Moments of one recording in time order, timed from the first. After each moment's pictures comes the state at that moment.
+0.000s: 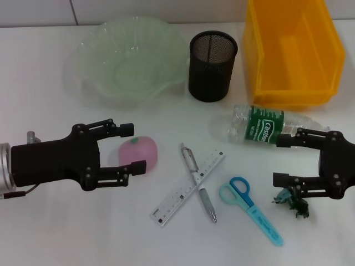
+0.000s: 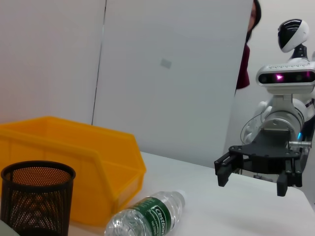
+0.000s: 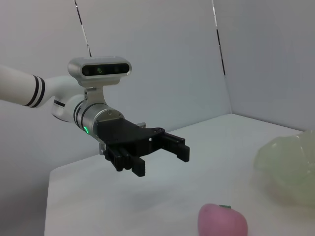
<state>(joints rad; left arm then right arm) -0.43 -2.07 0.65 0.61 1.98 1.78 -1.13 0.38 2.08 -0.56 -0.75 -2.08 -1.88 1.22</state>
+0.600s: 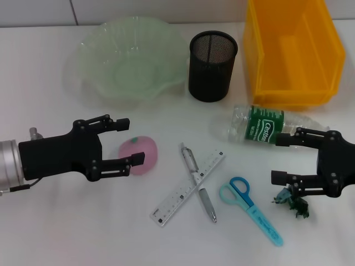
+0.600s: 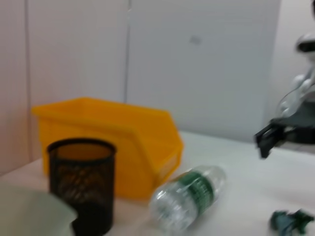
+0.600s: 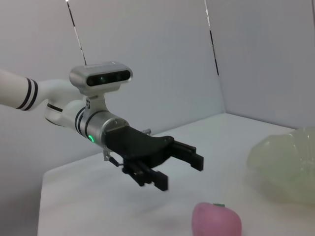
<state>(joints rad) -0.44 -2.07 0.67 0.56 1.99 1.61 -1.05 0.39 2.08 -0.56 -0.74 -2.08 -1.86 1.22</state>
